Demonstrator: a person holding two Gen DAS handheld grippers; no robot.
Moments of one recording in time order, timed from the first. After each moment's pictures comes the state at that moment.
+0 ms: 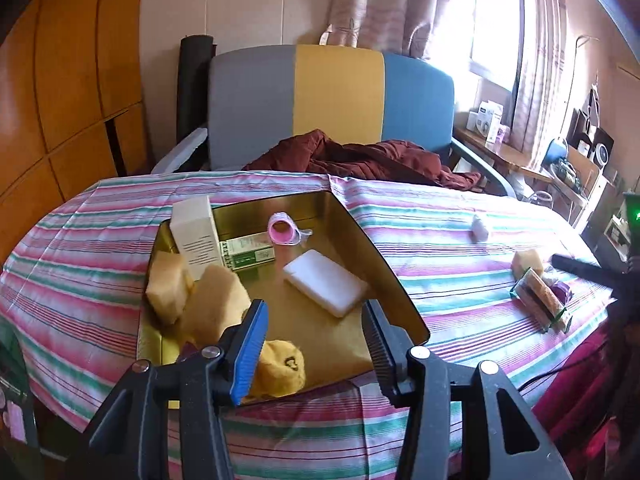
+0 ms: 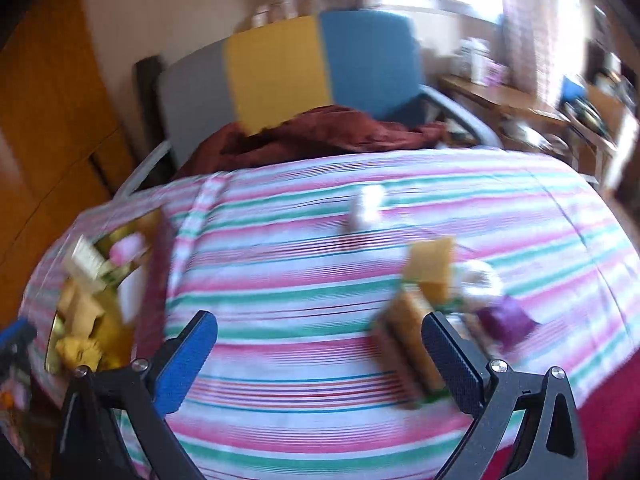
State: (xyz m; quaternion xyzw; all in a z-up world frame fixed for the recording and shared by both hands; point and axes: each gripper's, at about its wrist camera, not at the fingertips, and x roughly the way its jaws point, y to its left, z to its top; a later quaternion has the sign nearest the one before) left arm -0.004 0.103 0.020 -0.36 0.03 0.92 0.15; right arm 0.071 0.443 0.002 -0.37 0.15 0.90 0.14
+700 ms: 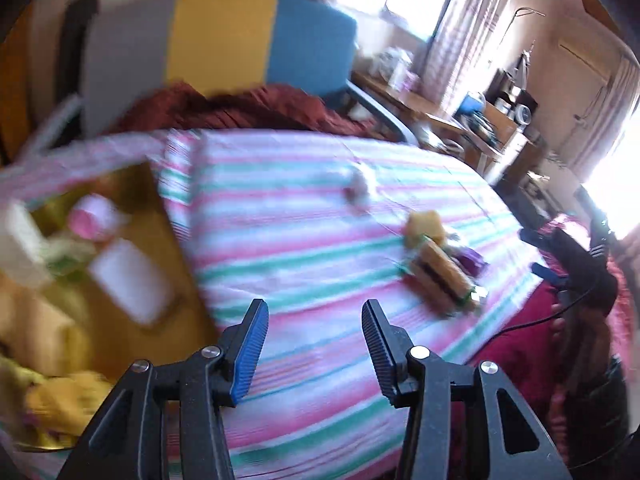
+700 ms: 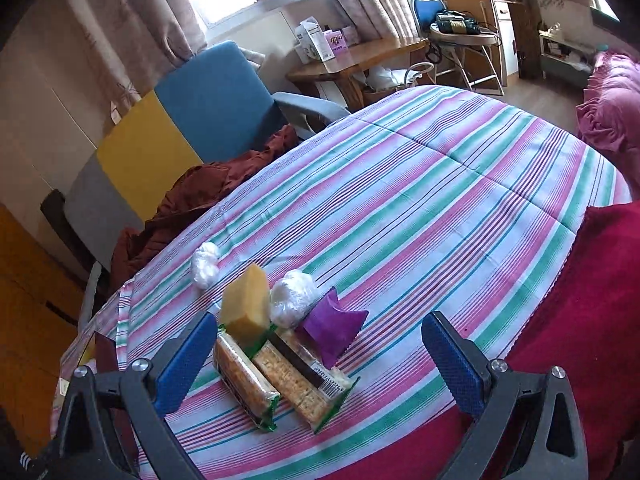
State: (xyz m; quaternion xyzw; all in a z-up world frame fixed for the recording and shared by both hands) left arm -0.037 0.244 -0.006 -0.46 0.01 0.82 0.35; right arm 0.161 0.591 -0.010 -0.31 0.33 0.85 0.28
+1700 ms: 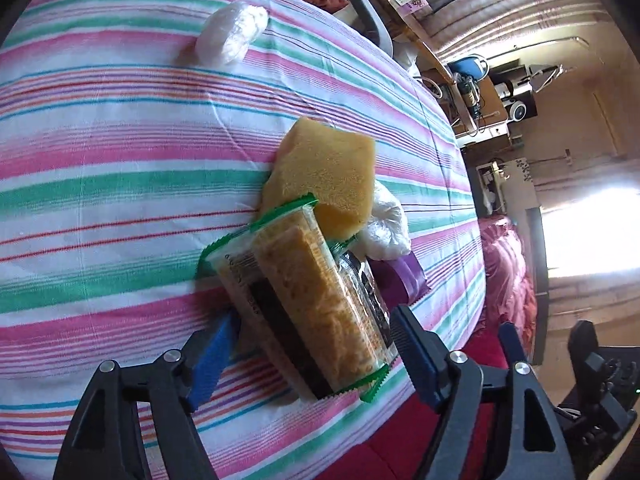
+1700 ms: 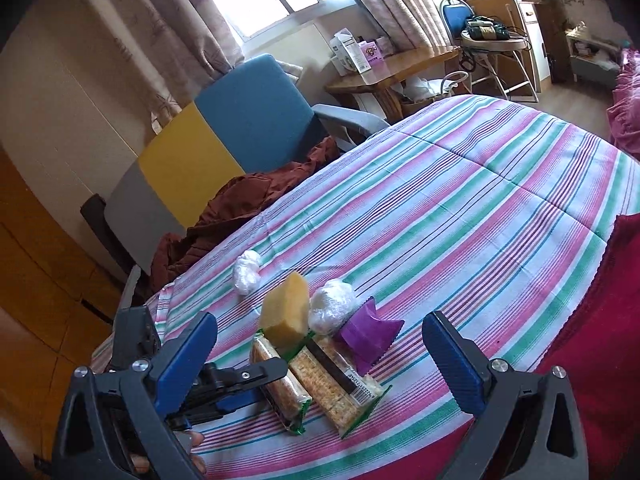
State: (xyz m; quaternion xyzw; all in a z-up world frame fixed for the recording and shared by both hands) left arm -0.060 0.451 -0.109 -0.64 -0.10 0.66 0.38; right arm 0.166 0.589 -0.009 -0.26 0.34 0.88 0.21
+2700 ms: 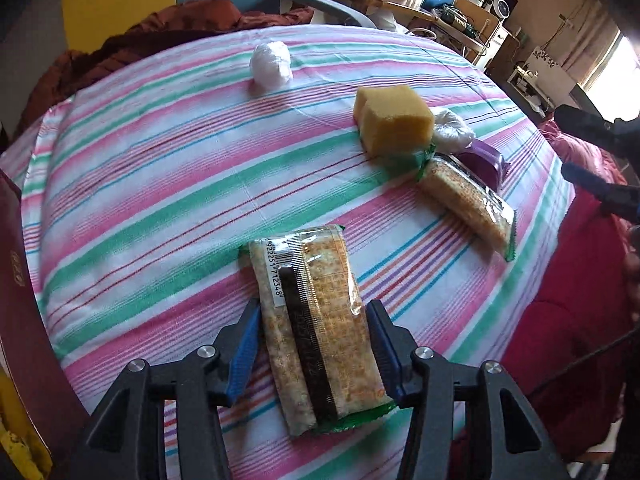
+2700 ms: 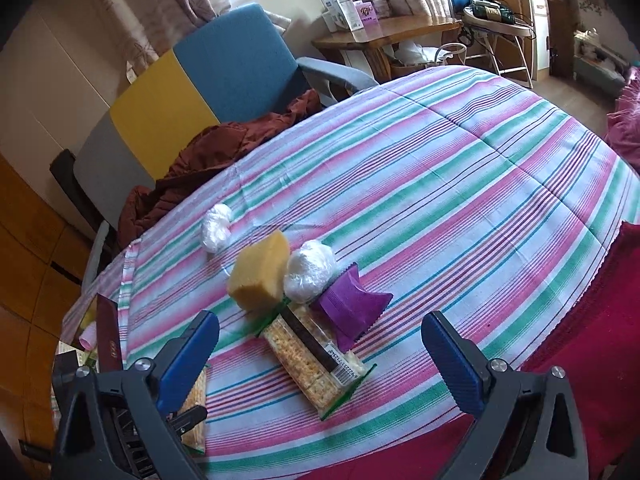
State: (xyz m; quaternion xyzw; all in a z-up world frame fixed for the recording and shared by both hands) left arm -0.020 0.371 -0.094 -0.53 0.16 0.75 0.37; right arm 0.138 0.588 -0.023 -0.37 0.31 0.84 0.22
